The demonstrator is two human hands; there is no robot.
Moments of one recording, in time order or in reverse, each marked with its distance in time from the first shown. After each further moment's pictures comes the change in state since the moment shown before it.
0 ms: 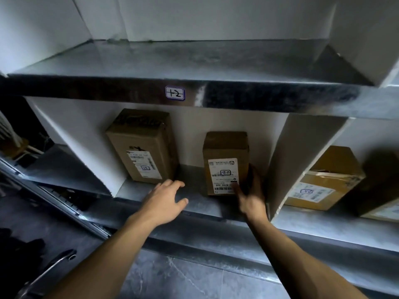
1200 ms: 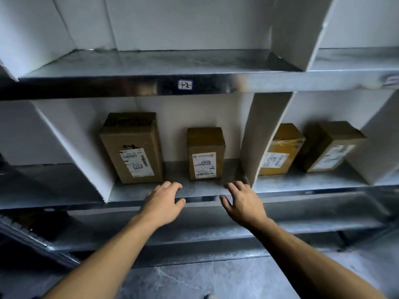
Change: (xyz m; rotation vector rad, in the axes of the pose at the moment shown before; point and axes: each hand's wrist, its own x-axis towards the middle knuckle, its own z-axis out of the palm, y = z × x) left_hand -0.049 -0.023 -0.002 0.013 -0.004 0.255; right_hand -0.113 -0.009 0.002 -1.090 -0.002 -0.200
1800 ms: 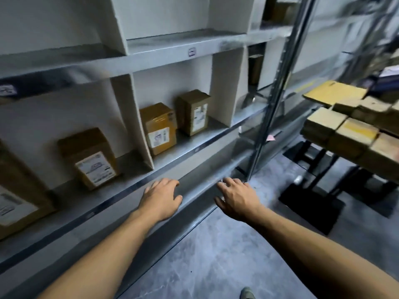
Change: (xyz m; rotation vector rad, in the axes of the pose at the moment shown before) left_hand -0.061 0.178 0.076 0.209 -0.201 0.654; right_hand -0.238 0.084 -0.067 -0.310 -0.030 0.492
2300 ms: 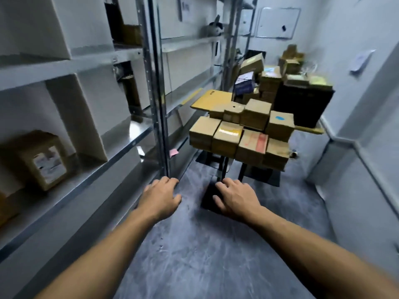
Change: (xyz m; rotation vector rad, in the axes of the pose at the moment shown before) left_hand 0.129 0.346 0.052 0.022 -0.021 0.515; right_hand -0.140 0.308 -0.033 -0.138 0.094 0.455
